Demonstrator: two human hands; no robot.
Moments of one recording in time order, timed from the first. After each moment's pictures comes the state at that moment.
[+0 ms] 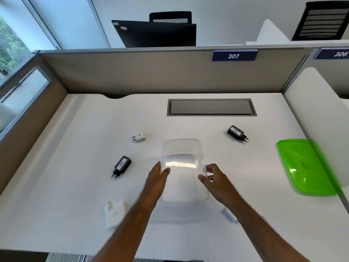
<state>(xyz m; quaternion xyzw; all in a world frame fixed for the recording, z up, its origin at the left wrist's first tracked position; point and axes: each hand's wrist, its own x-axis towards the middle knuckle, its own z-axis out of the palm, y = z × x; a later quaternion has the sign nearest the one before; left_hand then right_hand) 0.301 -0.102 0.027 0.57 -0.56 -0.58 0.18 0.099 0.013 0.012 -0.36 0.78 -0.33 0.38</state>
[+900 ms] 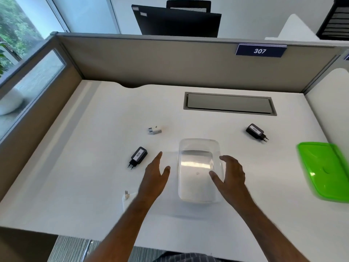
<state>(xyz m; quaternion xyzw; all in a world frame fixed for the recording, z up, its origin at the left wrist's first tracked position) 0.379 -0.133 -0.013 0.57 -0.69 -0.43 0.15 0.139 0.001 0.003 -0.47 0.82 -0.30 0.14</state>
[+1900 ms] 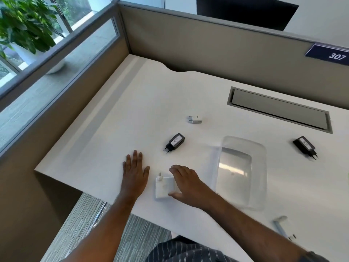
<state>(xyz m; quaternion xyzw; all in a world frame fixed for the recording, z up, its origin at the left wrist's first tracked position) 0.572 -0.149 -0.086 0.67 -0.72 -0.20 0.01 0.339 -0.086 -0.013 -0.80 0.55 -0.04 0.24</state>
